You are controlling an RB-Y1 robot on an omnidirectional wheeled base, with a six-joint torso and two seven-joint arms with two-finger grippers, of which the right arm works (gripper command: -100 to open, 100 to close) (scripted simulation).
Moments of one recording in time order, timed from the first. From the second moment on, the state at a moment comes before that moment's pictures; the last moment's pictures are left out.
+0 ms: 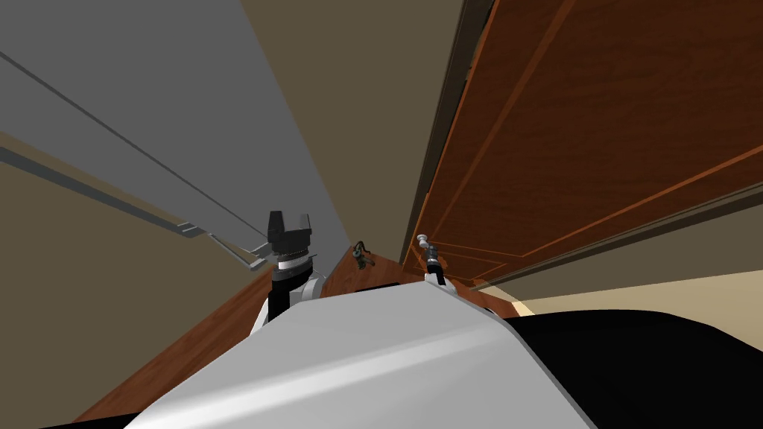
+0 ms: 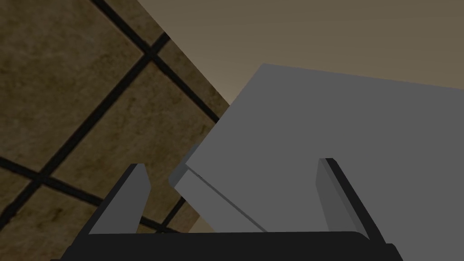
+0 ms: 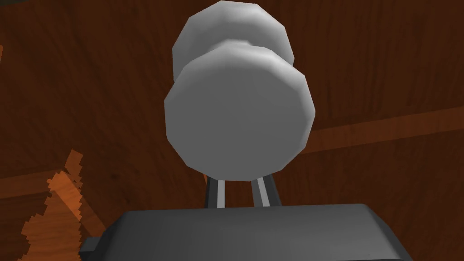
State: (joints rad) arm -0.04 -0.23 -0.23 -0.65 -0.23 -0.82 -0.20
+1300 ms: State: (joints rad) arm -0.03 -0.21 -0.19 -0.67 -0.35 -0.82 -0.51
